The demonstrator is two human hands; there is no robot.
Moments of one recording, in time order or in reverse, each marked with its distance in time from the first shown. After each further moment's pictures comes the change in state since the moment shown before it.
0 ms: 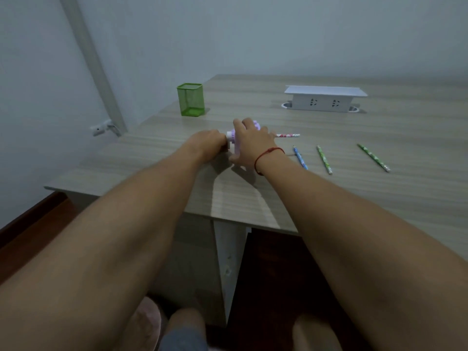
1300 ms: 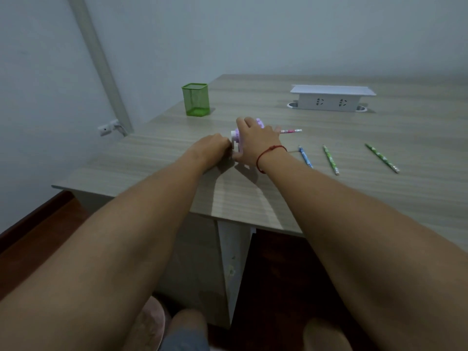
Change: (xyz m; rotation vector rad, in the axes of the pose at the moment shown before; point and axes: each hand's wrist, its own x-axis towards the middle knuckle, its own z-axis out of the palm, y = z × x) left_hand 0.000 -0.002 0.013 -0.018 0.024 -0.006; right_hand 0.009 0.002 0.004 -0.034 0.008 -0.044
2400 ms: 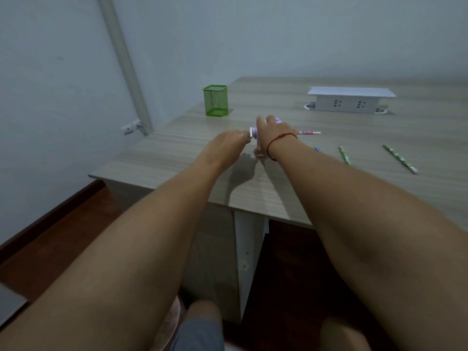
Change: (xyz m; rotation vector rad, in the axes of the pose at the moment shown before) left_hand -0.035 0.004 -0.009 -0.018 0.338 0.159; right_hand 0.004 -0.010 -0.019 -0.027 -0.150 0.123
